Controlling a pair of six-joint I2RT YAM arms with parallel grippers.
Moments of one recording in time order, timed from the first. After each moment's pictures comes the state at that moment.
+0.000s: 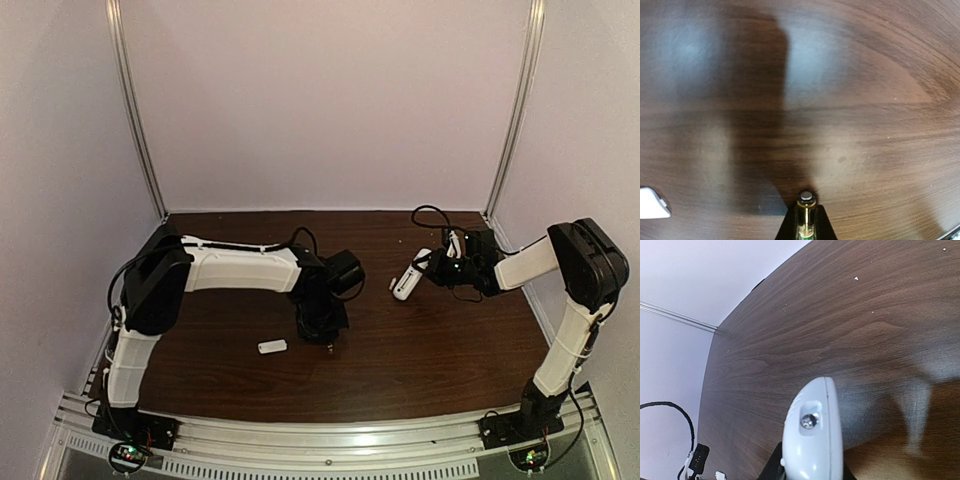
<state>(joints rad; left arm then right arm) -1.03 2.22 1.71 -0.84 0.02 -1.19 0.21 1.79 0.77 0.49 -0.49 0.71</state>
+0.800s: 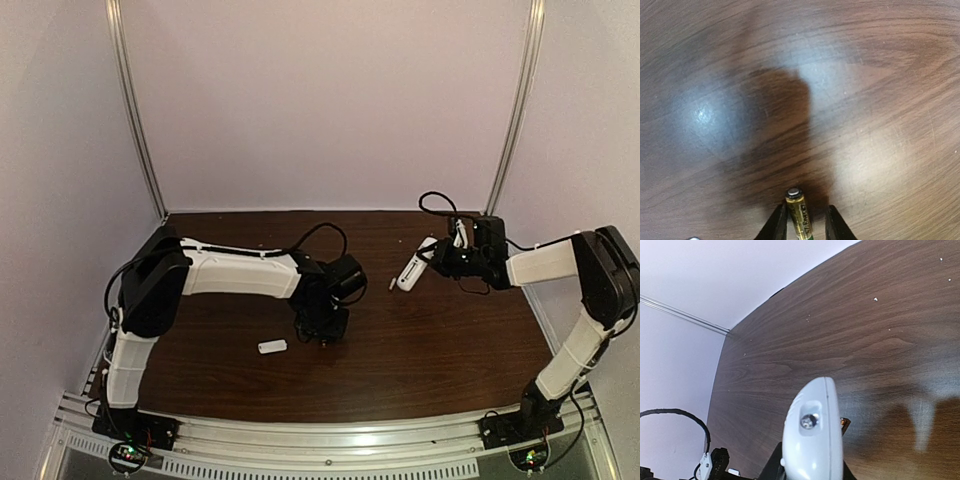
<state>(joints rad) -1.05 2.21 1.68 -0.79 -0.11 -0.74 0.21 1.66 0.77 0.39 -0.49 0.70</state>
